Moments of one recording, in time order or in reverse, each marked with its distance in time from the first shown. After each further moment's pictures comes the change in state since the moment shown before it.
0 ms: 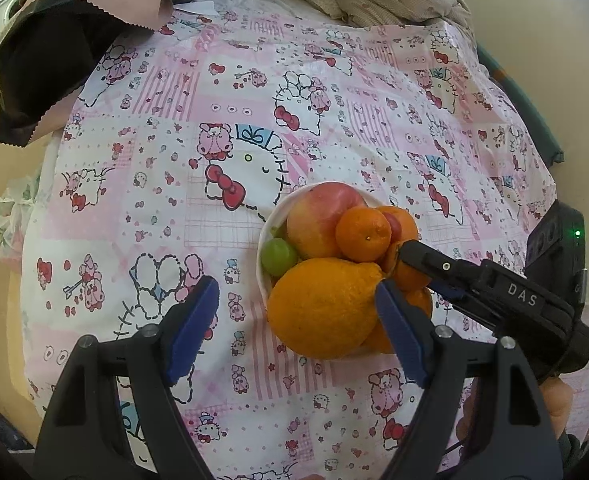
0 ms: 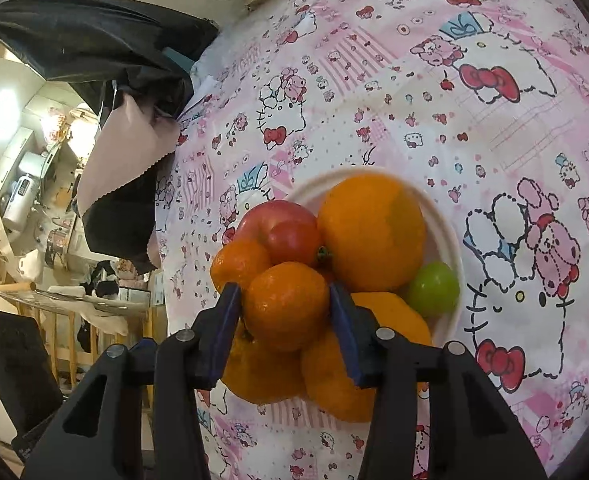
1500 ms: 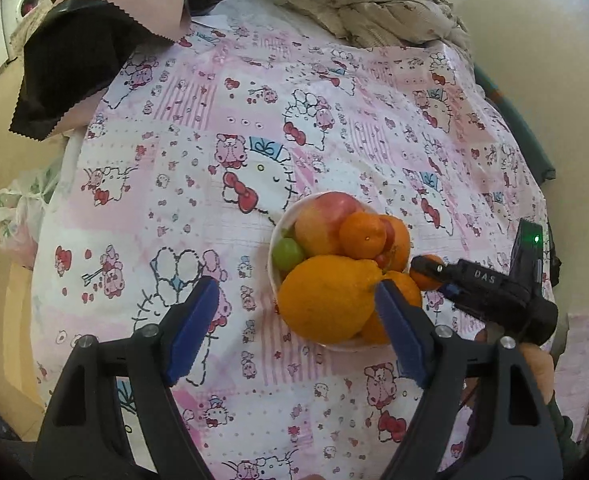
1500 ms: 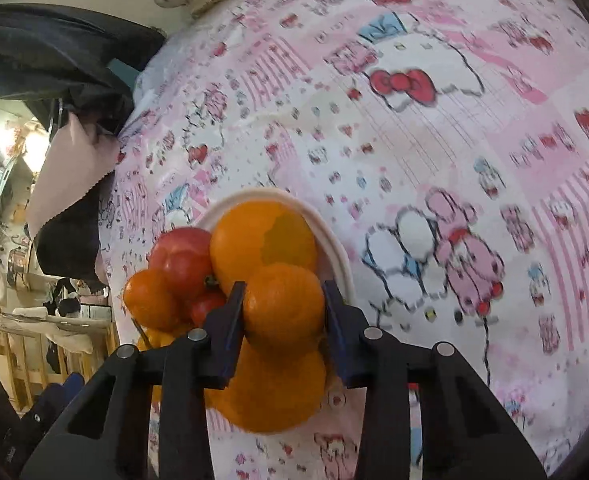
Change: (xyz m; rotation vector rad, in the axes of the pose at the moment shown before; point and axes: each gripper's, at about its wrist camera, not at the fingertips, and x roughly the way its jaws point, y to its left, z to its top) left arm -0.034 0.016 -0.011 -0.043 -0.056 -0.030; right arm -0.016 -0.049 0.012 0.092 0.011 -0.170
